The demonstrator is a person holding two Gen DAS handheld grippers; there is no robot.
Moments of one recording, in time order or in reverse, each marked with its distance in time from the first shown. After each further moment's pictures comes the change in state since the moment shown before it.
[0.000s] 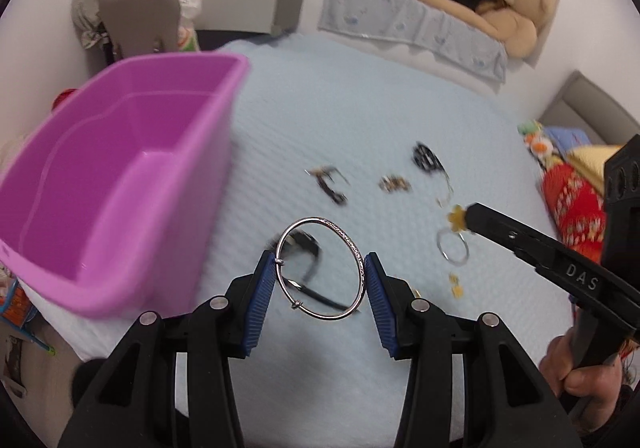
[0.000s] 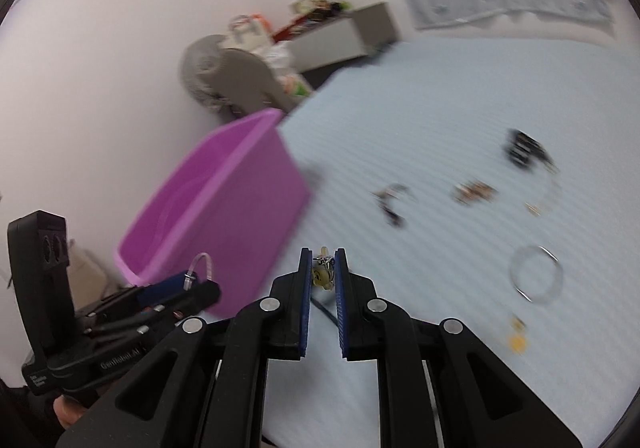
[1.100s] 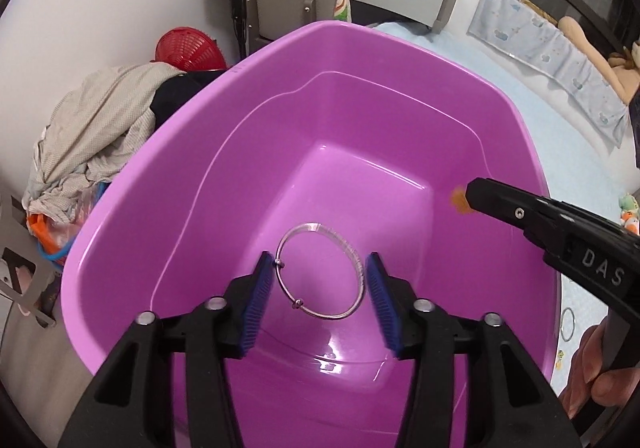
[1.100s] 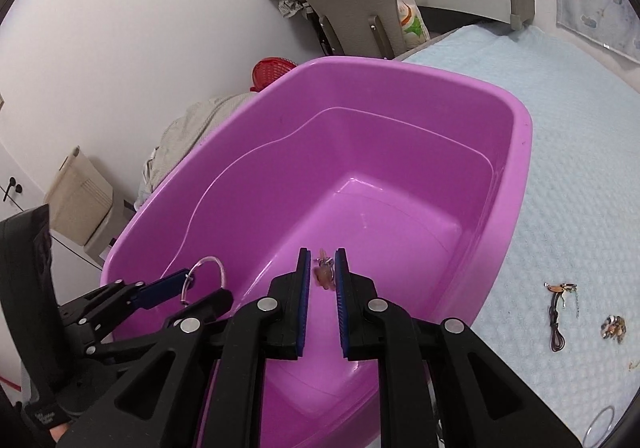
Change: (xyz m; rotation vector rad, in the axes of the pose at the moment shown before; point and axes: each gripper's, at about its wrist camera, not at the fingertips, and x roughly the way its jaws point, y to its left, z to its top) left arm 0.035 0.200 0.056 -0.263 0.108 0.304; right arm 0.231 0.185 0.082 -0.282 0.325 0.063
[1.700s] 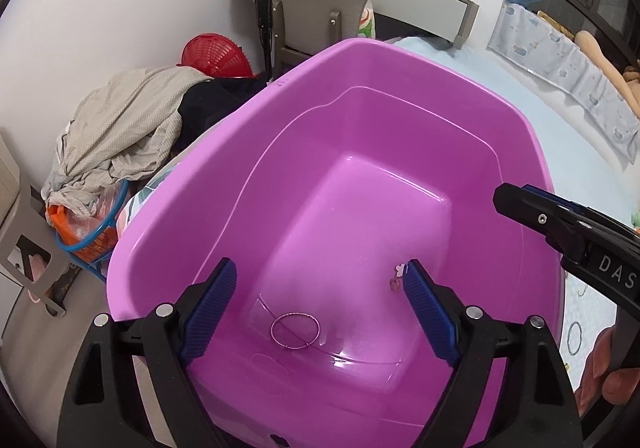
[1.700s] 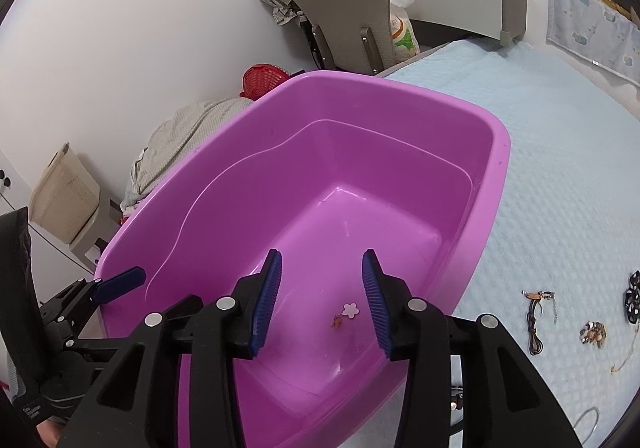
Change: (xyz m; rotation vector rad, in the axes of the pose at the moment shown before) left arm -0.019 0.012 -0.005 -0.044 -0.039 0.068; right arm -0.017 0.002 0.001 -0.028 -0.031 -0.057
